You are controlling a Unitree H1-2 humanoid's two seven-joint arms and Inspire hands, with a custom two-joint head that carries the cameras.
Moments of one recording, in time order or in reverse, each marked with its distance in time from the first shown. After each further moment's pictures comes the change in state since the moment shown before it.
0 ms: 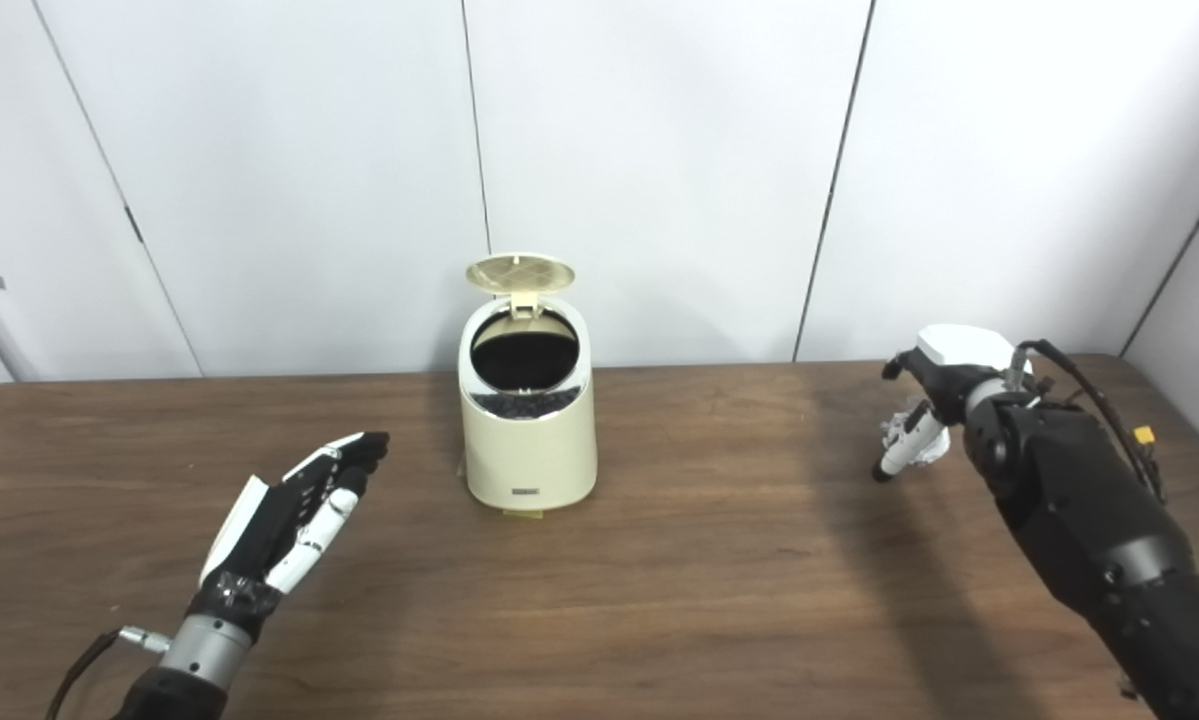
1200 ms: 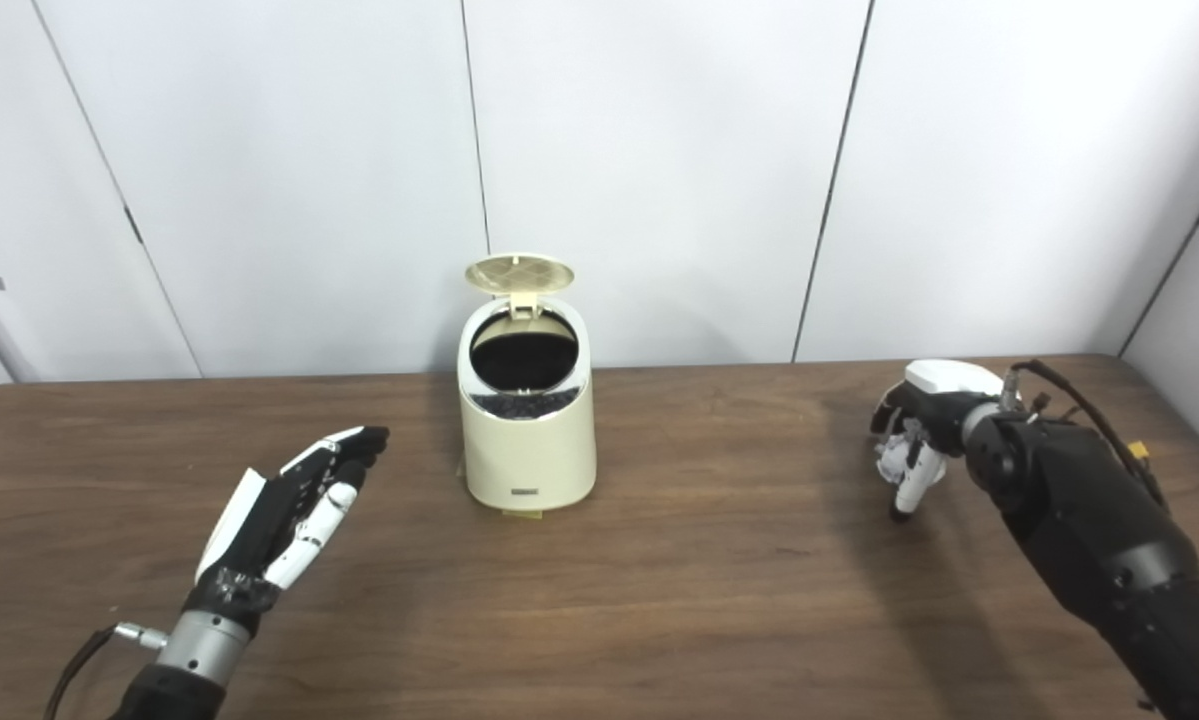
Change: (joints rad) left arm 0.001 -0.005 0.003 -0.029 0.039 0.000 0.010; right arm 0.004 -0.011 0.046 0.066 0.067 -0.038 -0.022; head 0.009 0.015
